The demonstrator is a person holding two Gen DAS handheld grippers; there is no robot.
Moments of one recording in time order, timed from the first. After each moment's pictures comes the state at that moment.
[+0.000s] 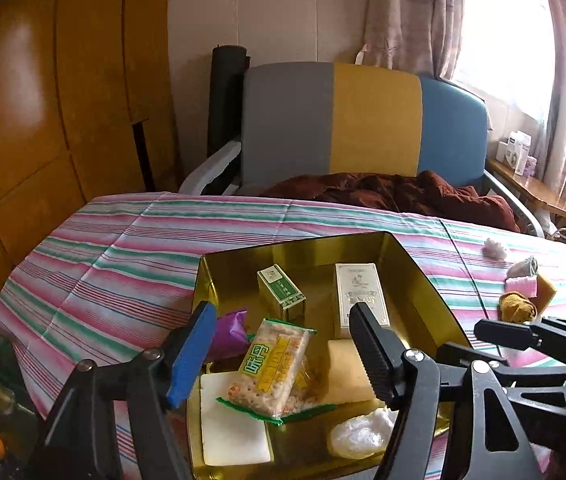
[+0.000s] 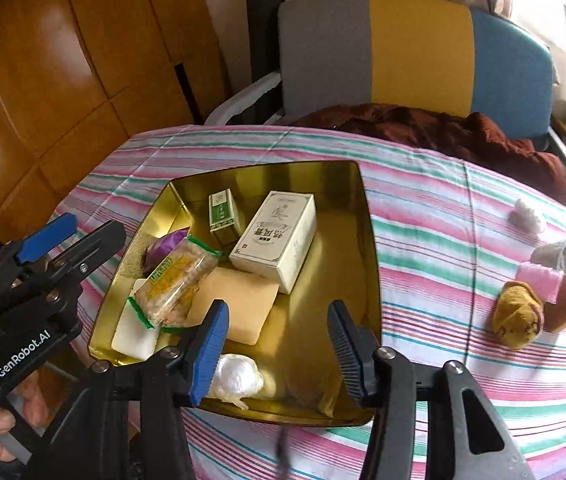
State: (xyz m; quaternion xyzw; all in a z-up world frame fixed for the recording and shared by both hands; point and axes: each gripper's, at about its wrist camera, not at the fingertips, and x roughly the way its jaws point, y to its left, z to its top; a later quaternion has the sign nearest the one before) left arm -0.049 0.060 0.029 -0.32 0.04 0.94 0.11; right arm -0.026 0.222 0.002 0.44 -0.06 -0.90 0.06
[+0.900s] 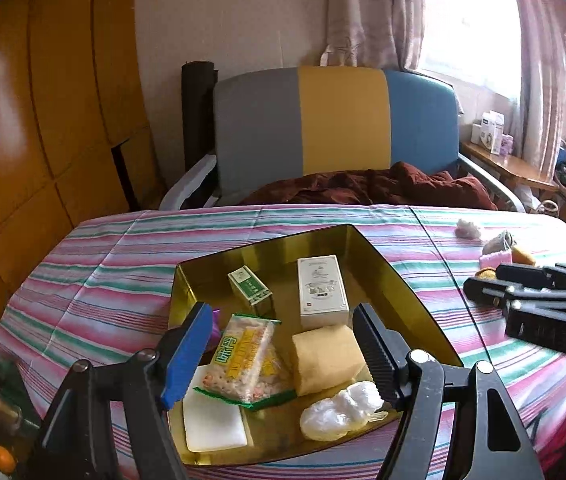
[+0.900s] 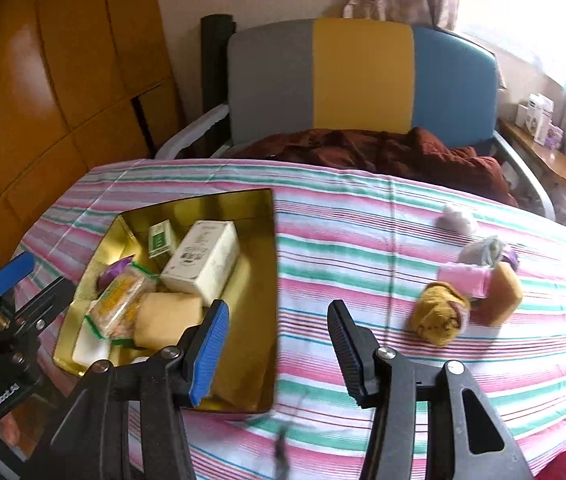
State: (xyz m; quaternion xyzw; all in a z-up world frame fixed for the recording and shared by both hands) left arm -0.016 0.091 0.038 -0.30 0.08 0.94 0.15; right arm -0.001 0.286 0.020 0.40 -0.06 -0.91 -0.03
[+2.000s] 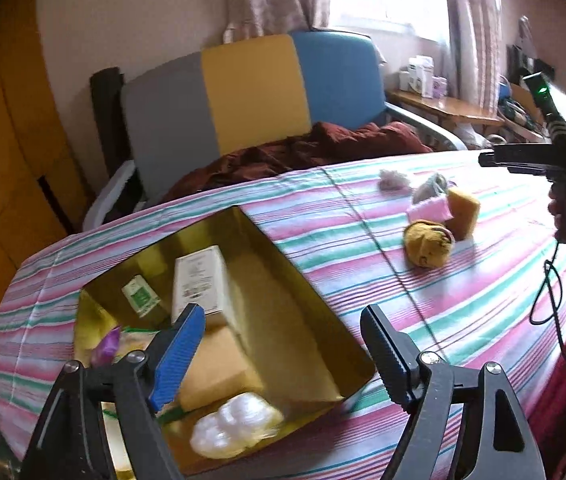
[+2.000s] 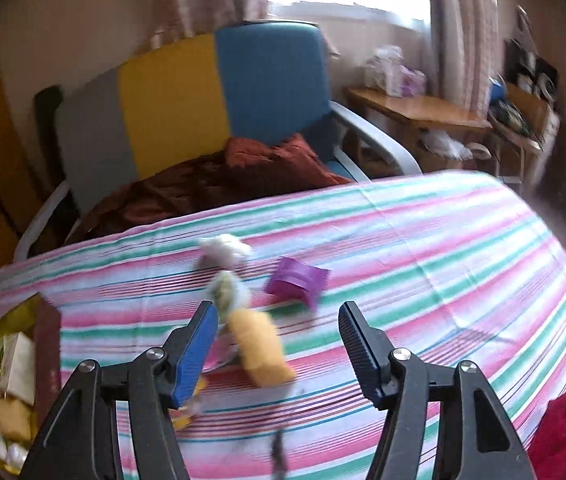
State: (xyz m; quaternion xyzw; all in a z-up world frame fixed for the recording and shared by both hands) left arm -0.009 0.202 0.012 -0.33 0.17 0.89 0.26; right arm 0.019 0.545 -0.009 0.36 -0.19 -0.88 -0.25
